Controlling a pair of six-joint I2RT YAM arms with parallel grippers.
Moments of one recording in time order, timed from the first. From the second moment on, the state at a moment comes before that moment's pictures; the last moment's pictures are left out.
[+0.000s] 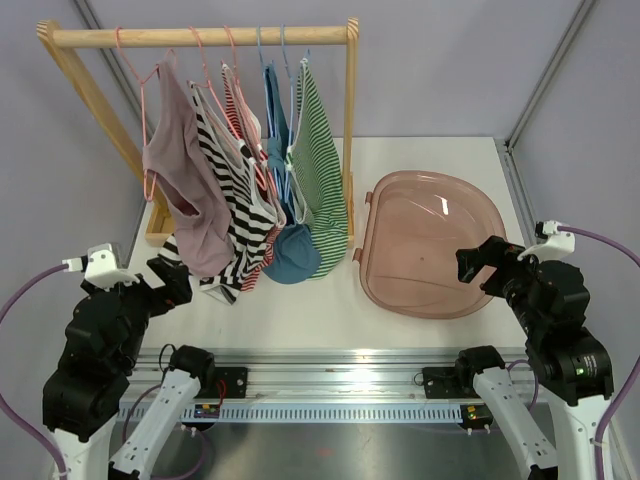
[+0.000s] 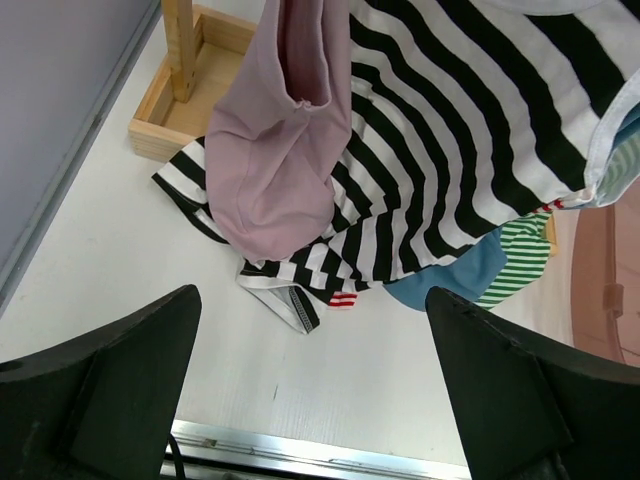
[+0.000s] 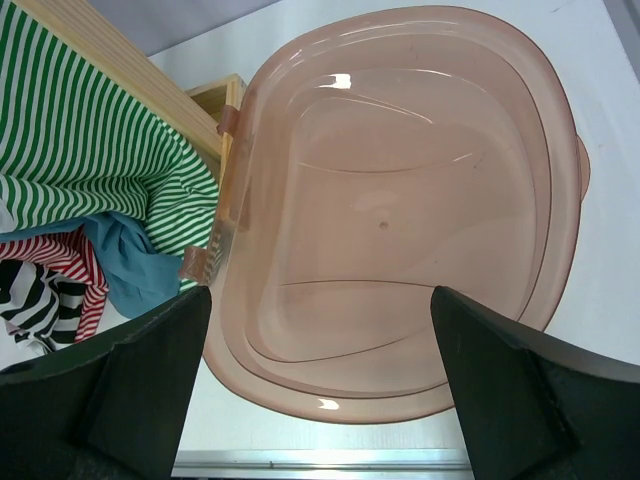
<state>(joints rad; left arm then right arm) -0.28 0.35 1.12 -1.08 -0.33 -0.37 0.18 0.46 1.07 -0.92 0.09 0.42</state>
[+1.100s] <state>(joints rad) -0.21 1.14 1.84 -0.94 -0.45 -0.17 0.18 0.52 0.99 -0.65 -0.61 0.48</state>
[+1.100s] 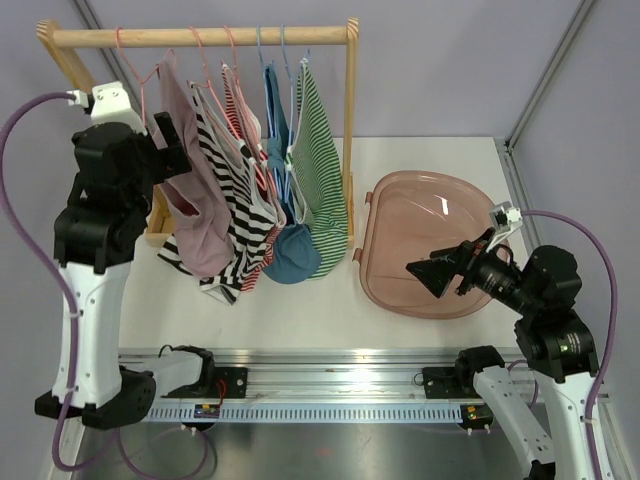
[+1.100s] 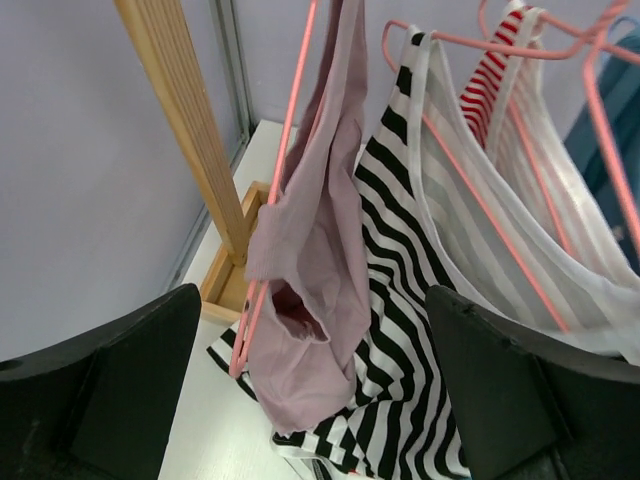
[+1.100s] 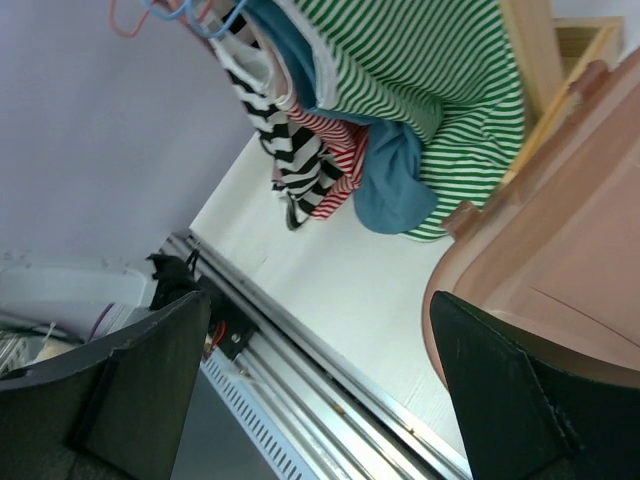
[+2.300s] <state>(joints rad) 0.09 1.66 2.19 -0.92 -0.12 -0.13 0.18 0.46 0.89 -0.56 -0.80 0.53</state>
